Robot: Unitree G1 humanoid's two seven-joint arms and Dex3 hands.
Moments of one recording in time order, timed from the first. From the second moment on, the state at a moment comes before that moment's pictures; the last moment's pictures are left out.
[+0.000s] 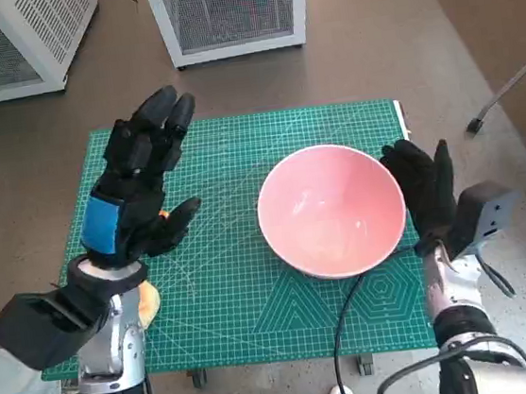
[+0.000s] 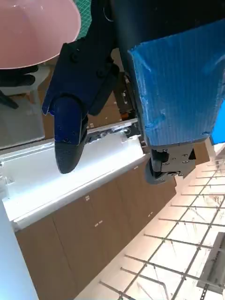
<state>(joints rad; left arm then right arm) -0.33 0.19 0.13 -0.10 -0.29 -0.25 -0.35 -0.77 -0.14 -0.34 1.30 0.19 -0.49 0.29</state>
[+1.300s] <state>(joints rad) -0.25 0.21 0.17 -0.22 -0.31 -0.17 -0.32 -0.92 0.01 -0.33 1.30 0.19 -0.44 0.31</state>
